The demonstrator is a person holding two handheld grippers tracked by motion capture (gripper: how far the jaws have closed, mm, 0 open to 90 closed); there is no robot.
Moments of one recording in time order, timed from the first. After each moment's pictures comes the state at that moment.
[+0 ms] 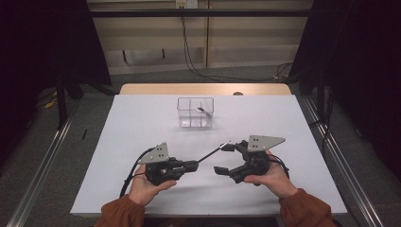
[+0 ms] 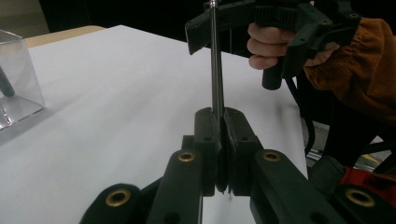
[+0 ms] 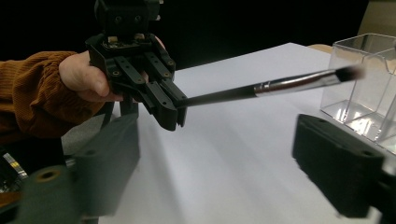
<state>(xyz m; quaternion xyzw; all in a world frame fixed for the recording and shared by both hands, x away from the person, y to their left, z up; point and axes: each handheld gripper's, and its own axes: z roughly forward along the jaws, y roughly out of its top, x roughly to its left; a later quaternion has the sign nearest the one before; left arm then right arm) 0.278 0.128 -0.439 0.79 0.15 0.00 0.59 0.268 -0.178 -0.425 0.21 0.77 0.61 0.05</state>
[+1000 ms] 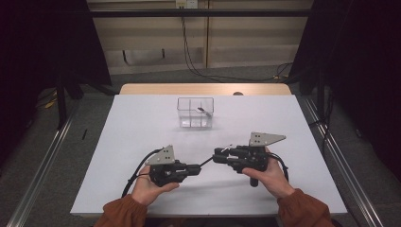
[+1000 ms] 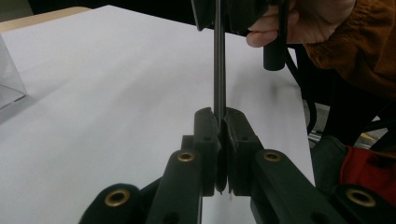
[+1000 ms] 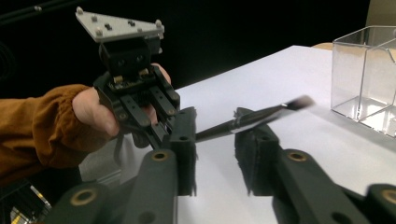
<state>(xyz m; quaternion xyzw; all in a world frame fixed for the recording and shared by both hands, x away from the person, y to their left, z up) 0.280 0.119 -0.448 0.82 0.13 -0.01 0.56 0.275 -0.180 -0.428 0.25 0.73 0.64 0.01</state>
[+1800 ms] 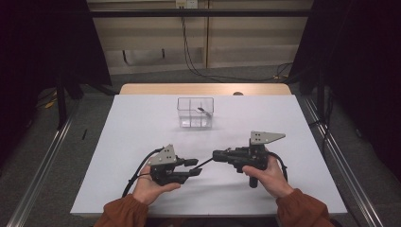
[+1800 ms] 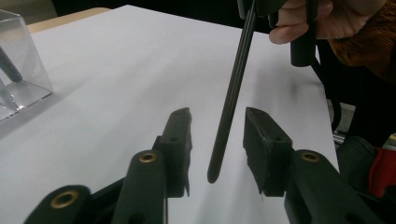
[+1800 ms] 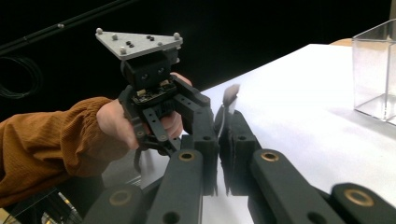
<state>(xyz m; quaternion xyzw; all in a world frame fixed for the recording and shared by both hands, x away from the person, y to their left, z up) 0.281 0.119 -0.450 0.82 0.15 0.02 0.55 0.277 -0.180 -0.428 0.25 0.72 0.65 -0.03</state>
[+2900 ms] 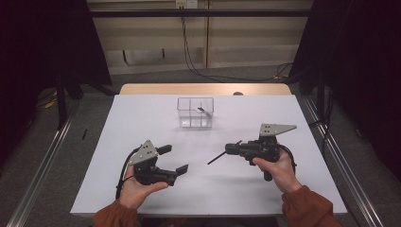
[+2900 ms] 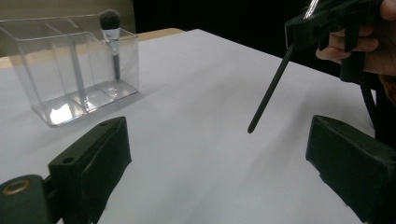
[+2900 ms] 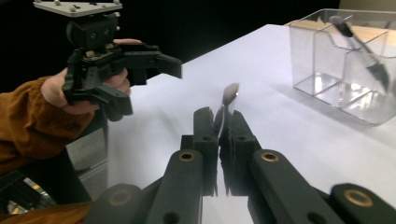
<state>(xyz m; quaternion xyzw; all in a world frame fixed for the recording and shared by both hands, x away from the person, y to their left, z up) 0.273 0.158 -0.432 0.77 0.27 0.10 0.57 0.287 -0.210 -0.411 0.29 0.75 0.59 0.01</state>
